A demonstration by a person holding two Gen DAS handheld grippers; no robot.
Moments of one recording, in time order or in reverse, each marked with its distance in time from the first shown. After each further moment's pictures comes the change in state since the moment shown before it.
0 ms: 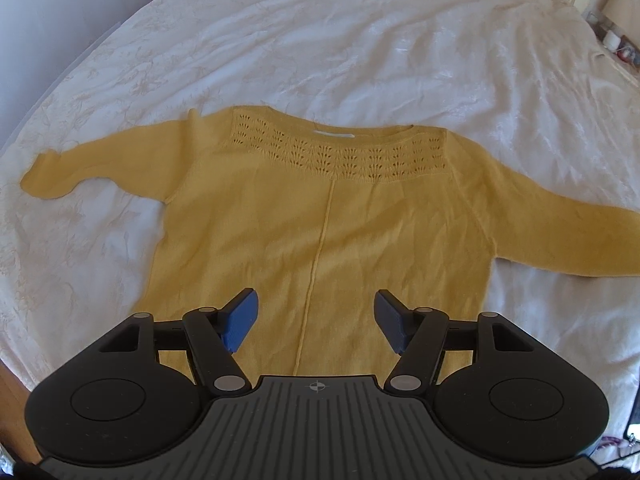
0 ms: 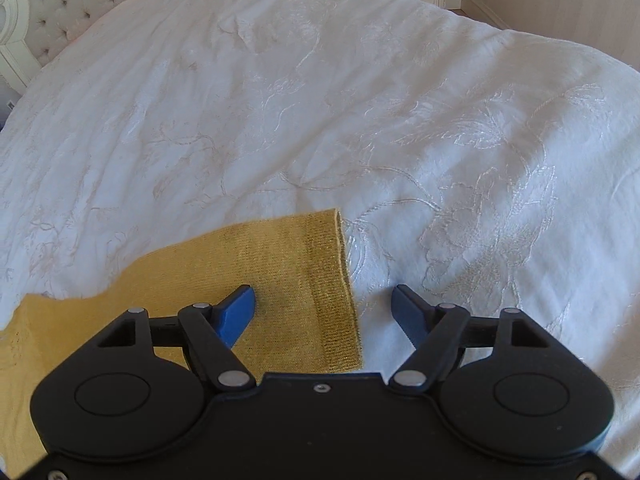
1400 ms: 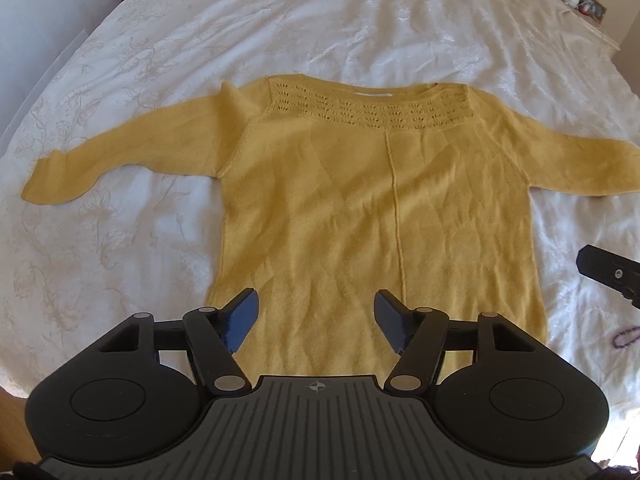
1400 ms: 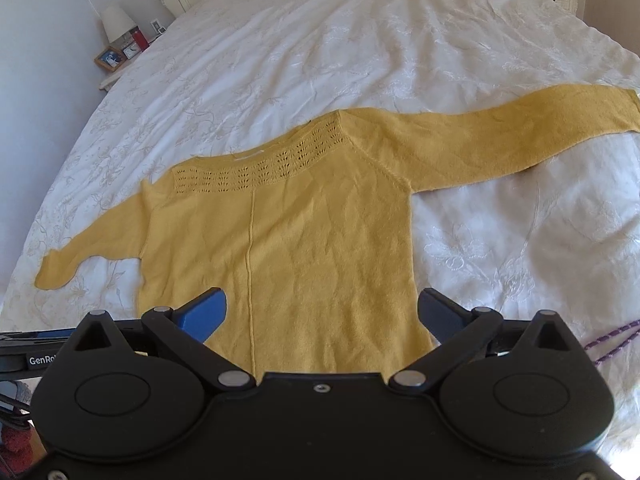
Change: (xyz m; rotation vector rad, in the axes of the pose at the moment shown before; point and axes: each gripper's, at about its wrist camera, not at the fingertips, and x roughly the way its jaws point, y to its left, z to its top) left arm -0.003 0.112 -0.025 0.140 0.040 -0.103; right arm -0.141 0.350 -0.269 -0.214 -0.015 0.206
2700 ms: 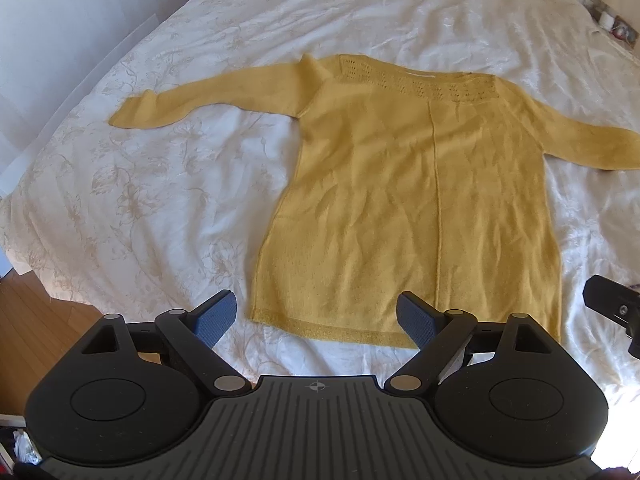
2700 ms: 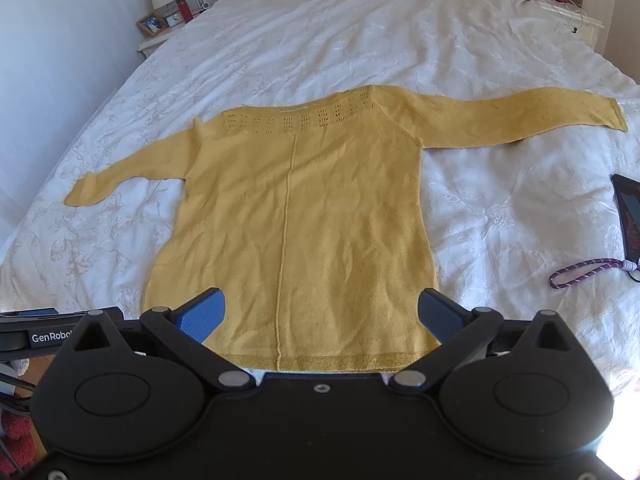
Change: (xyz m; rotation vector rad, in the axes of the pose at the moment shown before) left arm -0.074 0.021 -0.119 -0.086 -0.045 0.134; right arm -0.083 0.037 -0.098 -0.132 0.003 -0.004
